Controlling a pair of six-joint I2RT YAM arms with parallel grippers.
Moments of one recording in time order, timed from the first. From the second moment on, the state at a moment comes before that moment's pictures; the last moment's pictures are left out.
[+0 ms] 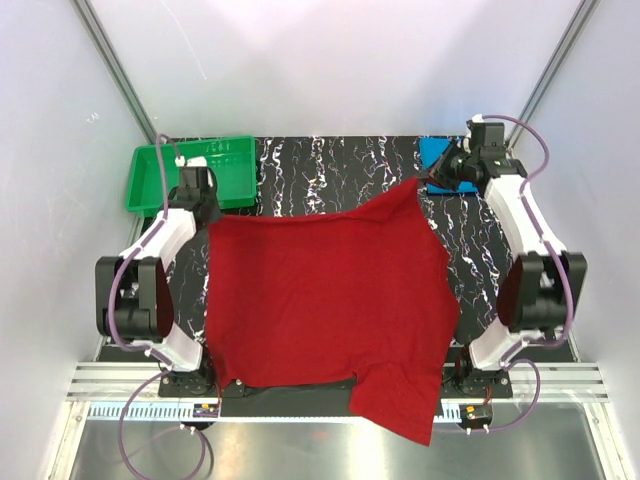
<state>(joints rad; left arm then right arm) -0.02 1.59 1.08 -0.28 -0.16 -0.22 0.01 1.68 1.48 -0.50 -0.38 0.63</state>
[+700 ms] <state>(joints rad) -0.02 1.40 0.94 -0.64 -0.21 -0.38 0.01 1.19 1.14 -0.85 -0.36 0.62</state>
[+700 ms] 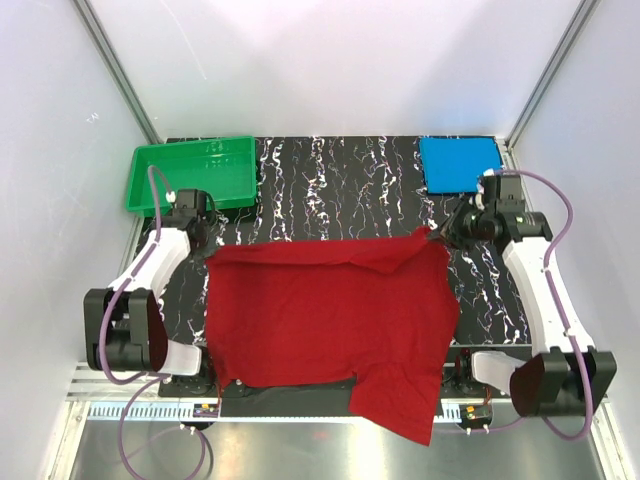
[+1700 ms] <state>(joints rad) -0.02 1.43 0.82 -0.69 -0.25 -0.51 0.01 1.07 0.93 -0.95 -0.31 0.63</state>
